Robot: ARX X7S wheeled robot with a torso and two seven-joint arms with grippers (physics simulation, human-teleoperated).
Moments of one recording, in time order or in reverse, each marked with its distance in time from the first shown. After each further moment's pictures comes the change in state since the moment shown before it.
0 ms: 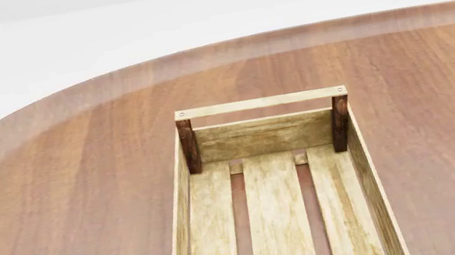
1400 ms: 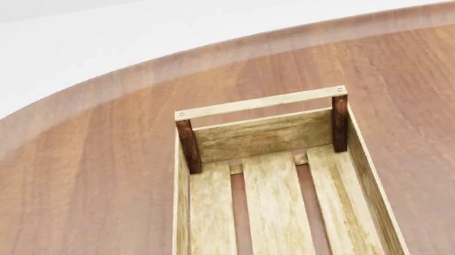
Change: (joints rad) left arm -0.010 -0.008 0.014 -0.006 0.005 -0.008 -0.020; right arm 0.089 0.048 0.014 0.278 0.008 -0.070 -0.016
